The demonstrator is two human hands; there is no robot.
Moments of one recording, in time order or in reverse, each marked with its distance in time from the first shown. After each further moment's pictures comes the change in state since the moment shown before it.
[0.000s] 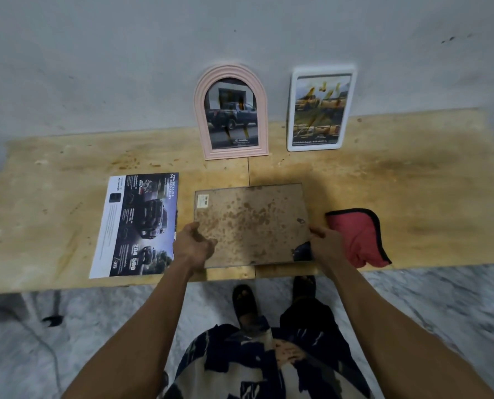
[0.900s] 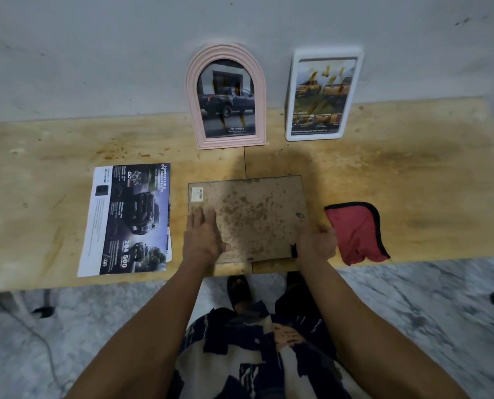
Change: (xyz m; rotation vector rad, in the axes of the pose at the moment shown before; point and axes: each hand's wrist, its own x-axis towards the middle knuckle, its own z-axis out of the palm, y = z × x) left_hand 0.016 0.006 0.033 0.798 -0.069 0.350; right_hand -0.011 -0.022 0.045 0.276 0.538 0.306
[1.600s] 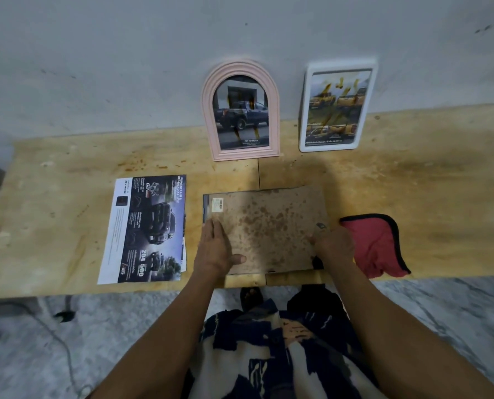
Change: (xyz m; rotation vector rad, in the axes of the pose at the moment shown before) left_hand -0.011 0.002 -0.010 -0.140 -0.052 -0.067; right_hand 0.043 -0.006 0.005 -0.493 -0.256 -0.182
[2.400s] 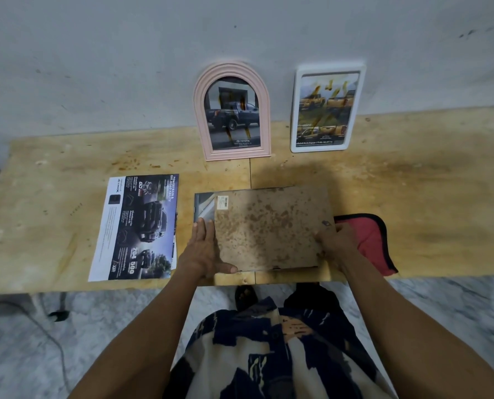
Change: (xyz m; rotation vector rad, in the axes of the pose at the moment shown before) left_hand -0.007 0.001 -0.010 0.203 -0.211 0.029; right_hand 0.020 0.009 -0.038 0.276 -0.182 0.025
